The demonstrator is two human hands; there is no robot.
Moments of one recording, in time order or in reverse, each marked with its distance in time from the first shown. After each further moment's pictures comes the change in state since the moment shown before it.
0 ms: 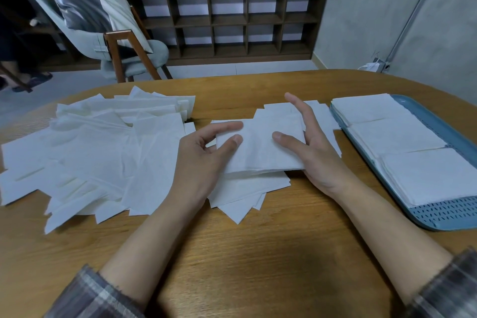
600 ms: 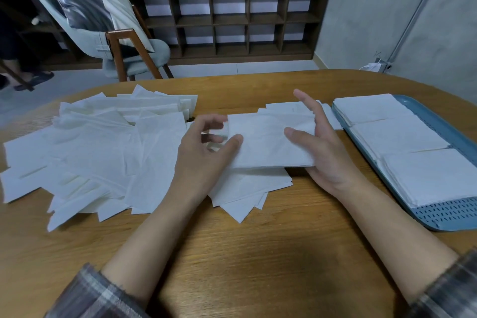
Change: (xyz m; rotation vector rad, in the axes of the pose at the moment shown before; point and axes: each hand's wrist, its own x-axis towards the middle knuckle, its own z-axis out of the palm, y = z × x) left_hand 0.006 -0.003 -0.006 0.186 0.033 0.008; right_hand 0.000 -0.004 -0.002 0.225 0.039 0.025
